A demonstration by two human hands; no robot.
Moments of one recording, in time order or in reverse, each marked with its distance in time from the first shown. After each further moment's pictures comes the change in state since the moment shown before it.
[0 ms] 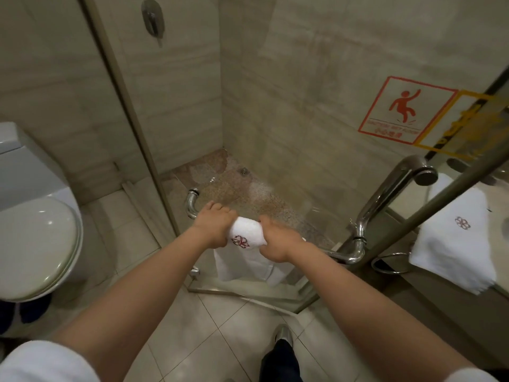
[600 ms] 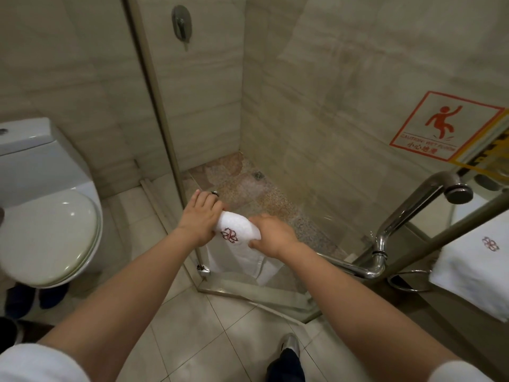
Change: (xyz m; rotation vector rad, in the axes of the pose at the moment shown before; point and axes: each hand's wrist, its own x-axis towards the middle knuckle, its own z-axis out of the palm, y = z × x) left_hand -0.028 -0.058 0.013 0.052 0.145 -0.140; right_hand 0.027 -0.046 -0.010 -0.004 0.123 -0.110
